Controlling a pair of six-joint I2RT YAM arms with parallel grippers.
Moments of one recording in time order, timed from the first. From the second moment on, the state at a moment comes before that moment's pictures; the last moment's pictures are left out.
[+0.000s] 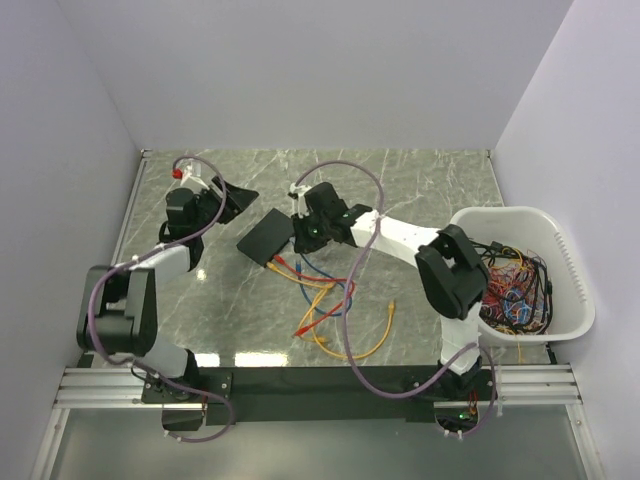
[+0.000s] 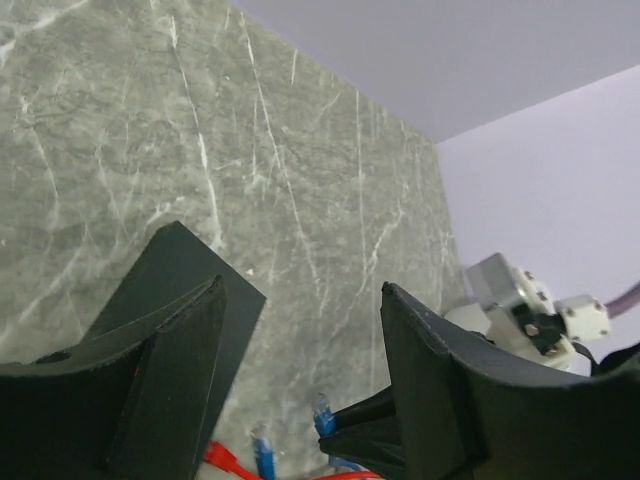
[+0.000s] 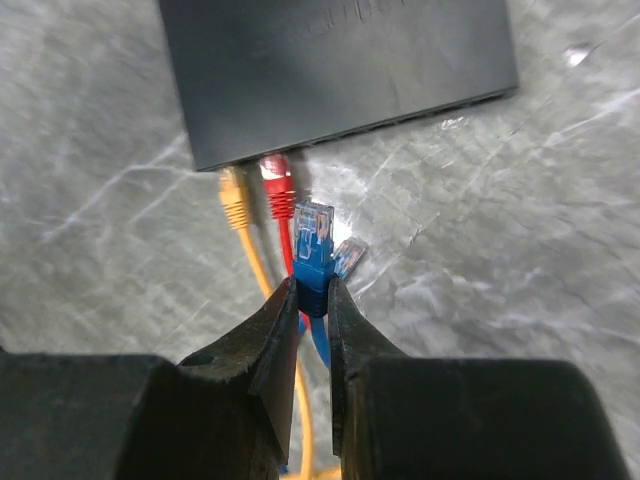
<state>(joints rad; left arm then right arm) -0.06 1.48 0.72 0.58 0.43 -0.83 0.72 1.90 1.38 -0.28 -0.22 0.23</state>
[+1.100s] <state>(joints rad) -0.04 1.95 0.93 0.71 0.63 -0.75 0.70 2.19 1.65 -0.50 -0.20 0.22</state>
